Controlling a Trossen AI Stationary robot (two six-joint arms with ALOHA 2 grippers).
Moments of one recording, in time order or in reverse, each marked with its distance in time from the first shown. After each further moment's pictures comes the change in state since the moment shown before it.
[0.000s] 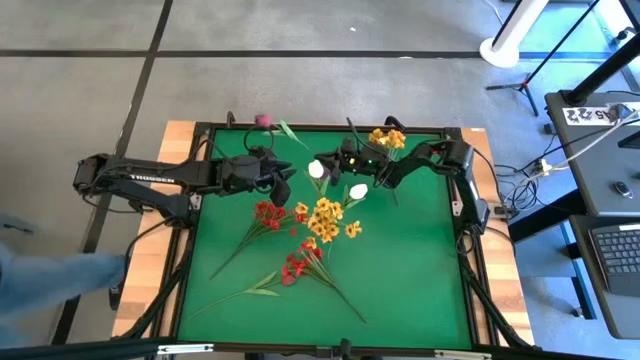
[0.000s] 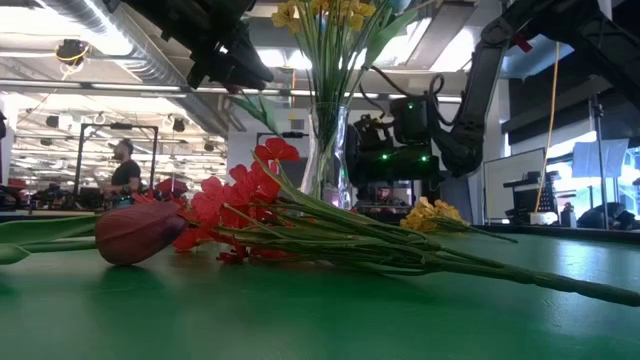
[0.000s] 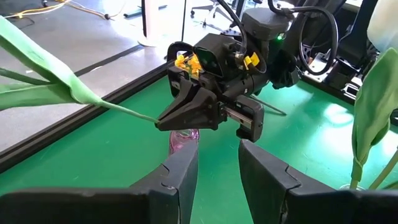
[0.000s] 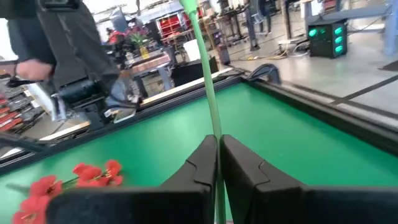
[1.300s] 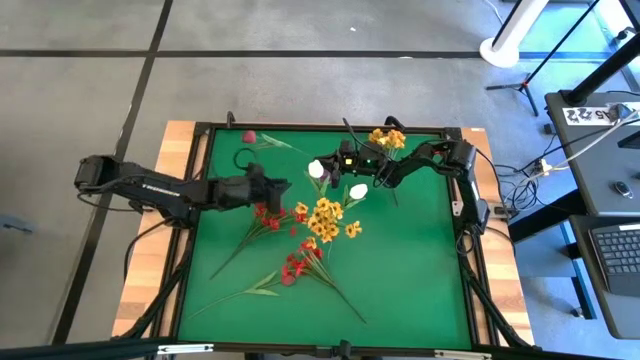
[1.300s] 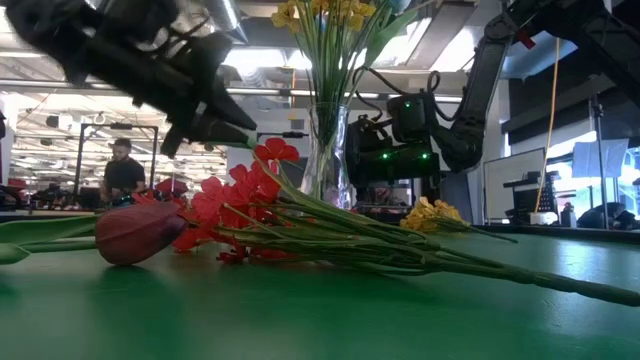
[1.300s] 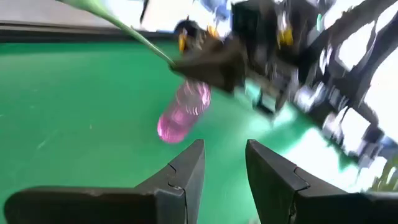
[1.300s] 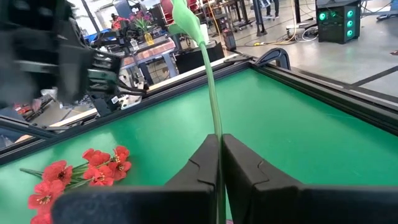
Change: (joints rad) left arm -0.021 0.016 -0.454 0.614 -0.004 -0.356; right arm -0.001 -0.022 0.000 -0.078 -0.026 -0.004
